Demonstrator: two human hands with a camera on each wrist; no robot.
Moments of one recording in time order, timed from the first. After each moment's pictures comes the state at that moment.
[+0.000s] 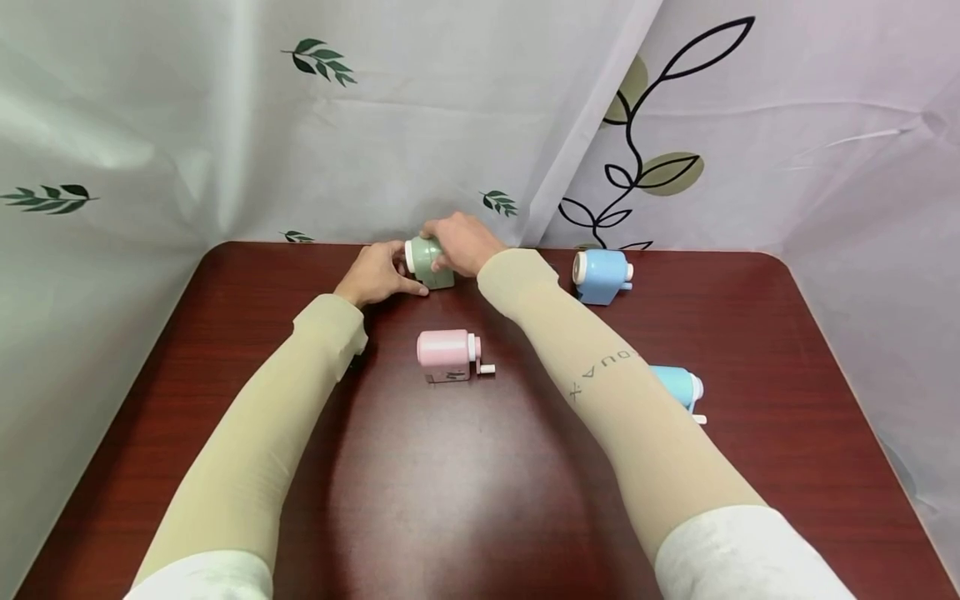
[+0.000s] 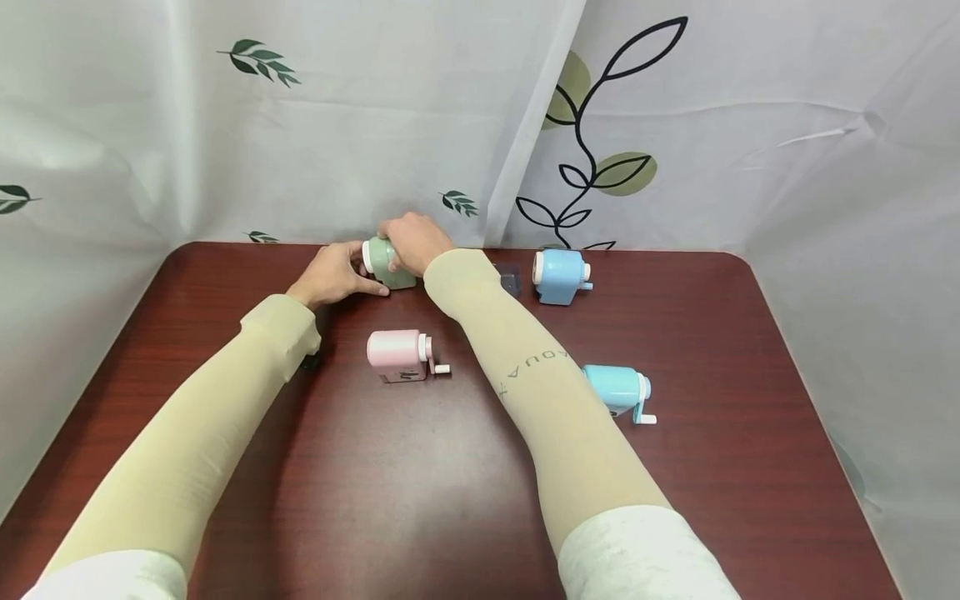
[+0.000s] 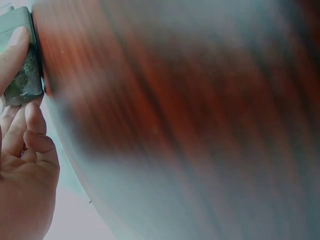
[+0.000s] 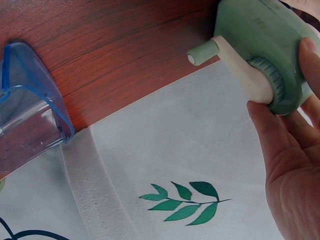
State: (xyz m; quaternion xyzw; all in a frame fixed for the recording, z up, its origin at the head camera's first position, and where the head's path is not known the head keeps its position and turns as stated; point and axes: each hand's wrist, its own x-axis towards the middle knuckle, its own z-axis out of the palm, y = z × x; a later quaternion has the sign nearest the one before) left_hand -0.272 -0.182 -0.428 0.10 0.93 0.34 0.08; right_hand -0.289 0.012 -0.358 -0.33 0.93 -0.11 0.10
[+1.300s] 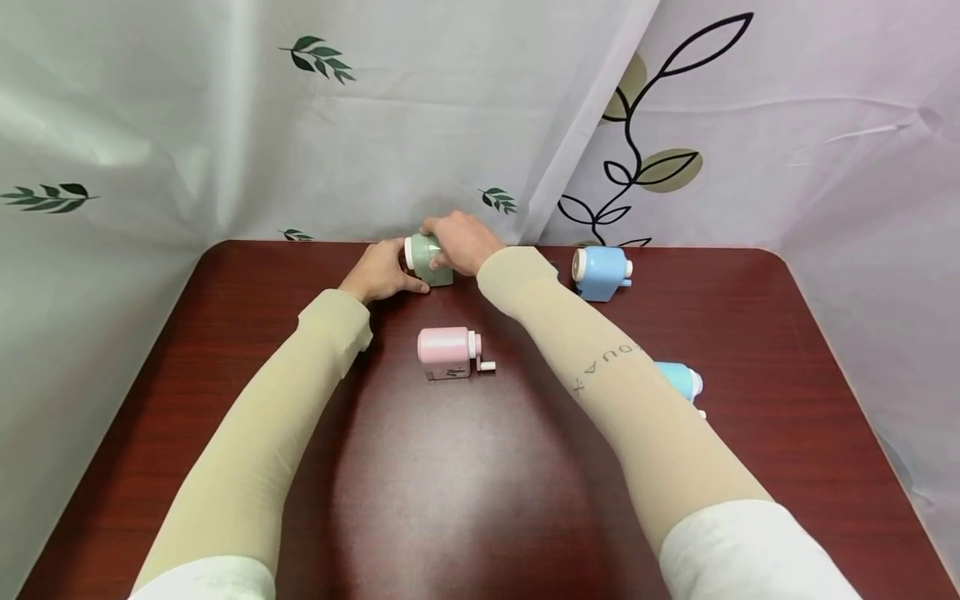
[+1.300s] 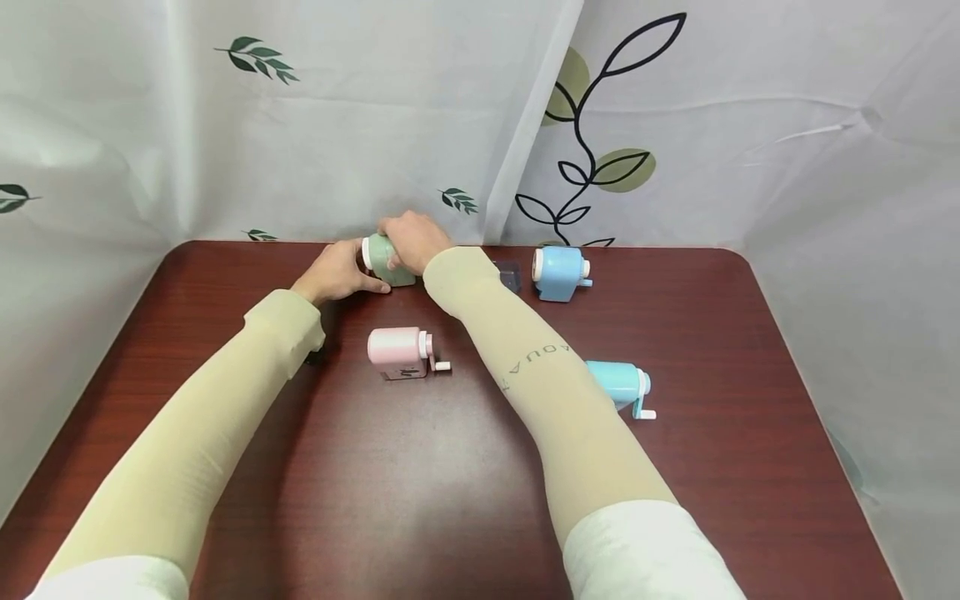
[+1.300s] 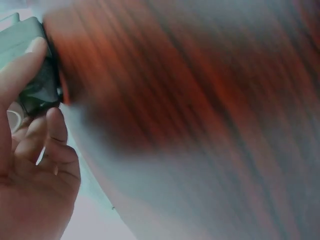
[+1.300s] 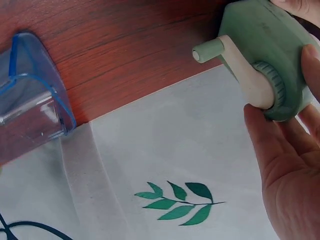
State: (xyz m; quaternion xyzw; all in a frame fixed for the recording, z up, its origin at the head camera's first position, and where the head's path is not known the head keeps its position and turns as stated) left_hand -0.273 -0.173 -0.419 0.10 0.94 0.30 0.10; right_hand -0.285 0.012 -0.358 -0.34 0.93 -0.12 0.08
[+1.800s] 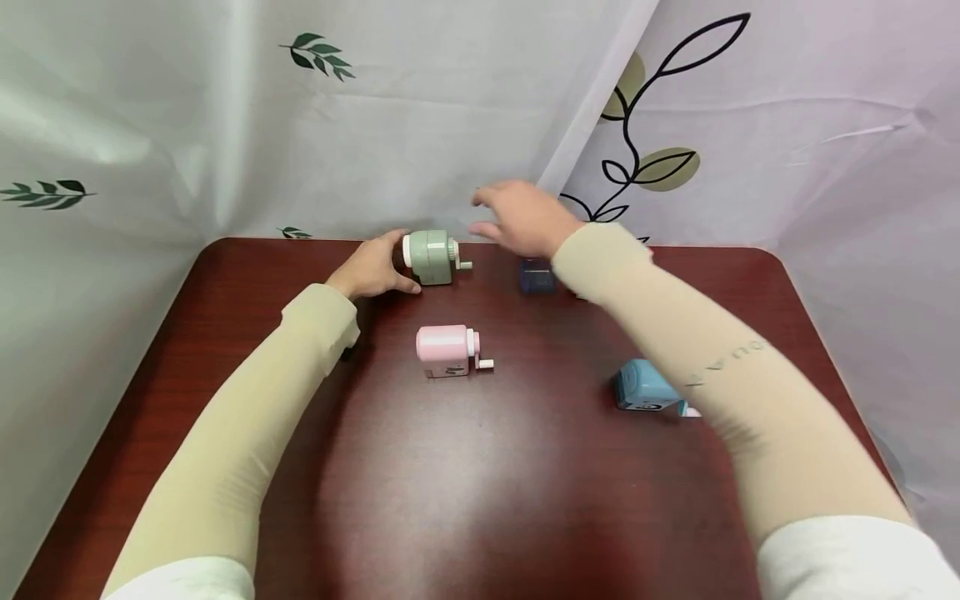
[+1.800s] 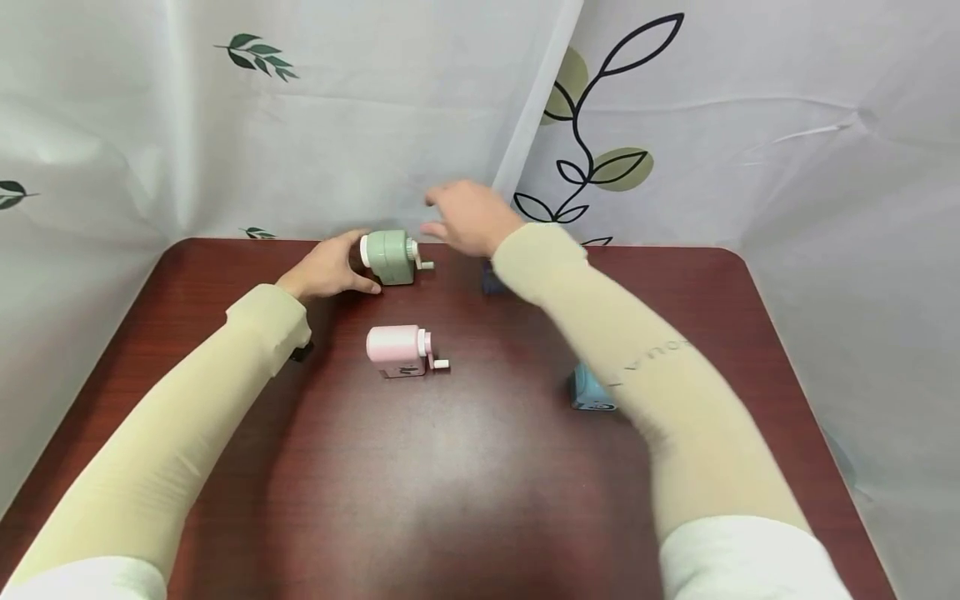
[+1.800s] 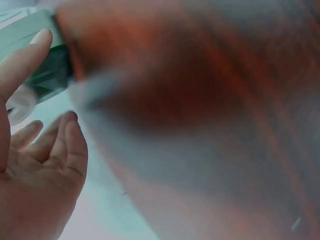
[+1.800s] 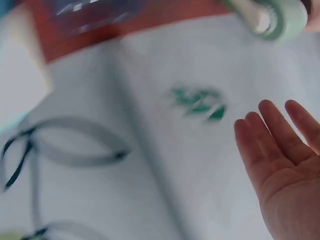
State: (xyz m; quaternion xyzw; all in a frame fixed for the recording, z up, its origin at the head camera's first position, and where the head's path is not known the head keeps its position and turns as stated) left_hand -0.270 -0.180 -0.405 0.14 0.94 0.27 0.12; right_hand -0.279 0.091 -0.313 -0.35 0.93 -0.09 0.05
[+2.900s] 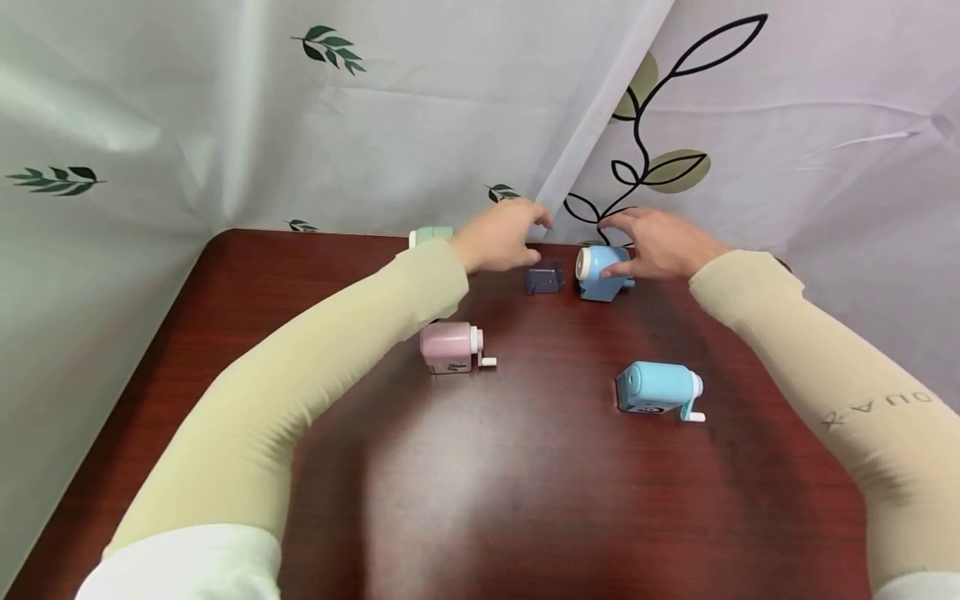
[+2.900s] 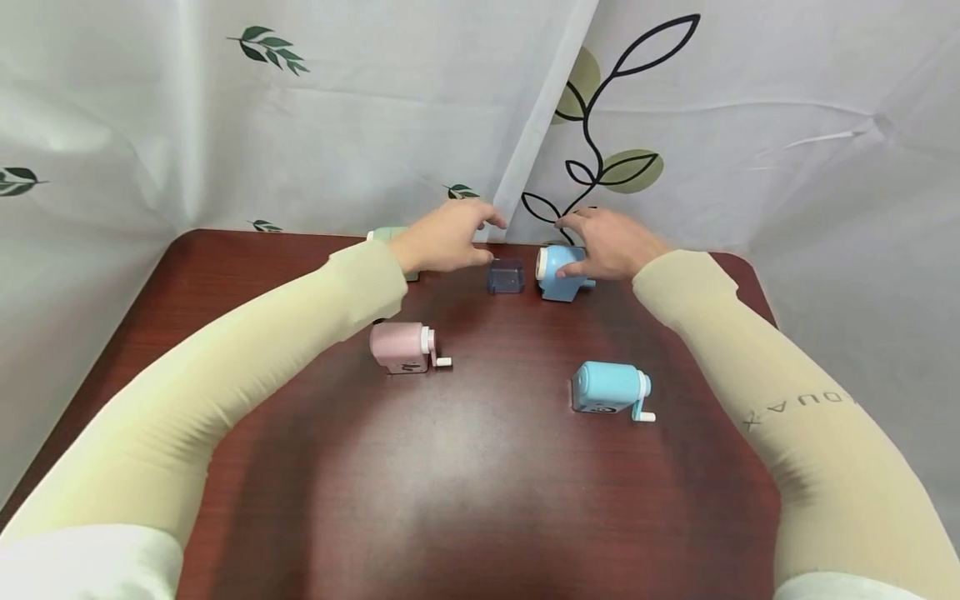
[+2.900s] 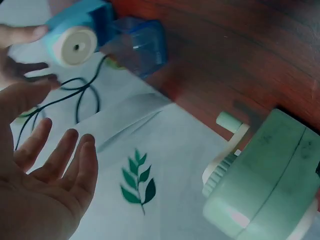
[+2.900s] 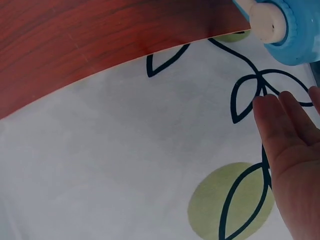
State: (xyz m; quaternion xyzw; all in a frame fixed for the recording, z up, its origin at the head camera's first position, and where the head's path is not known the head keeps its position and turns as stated) left_hand -0.262 -0.016 -0.323 0.31 0.93 0.17 0.11; right_hand -0.268 0.250 -0.334 -0.28 0.95 -0.04 0.10
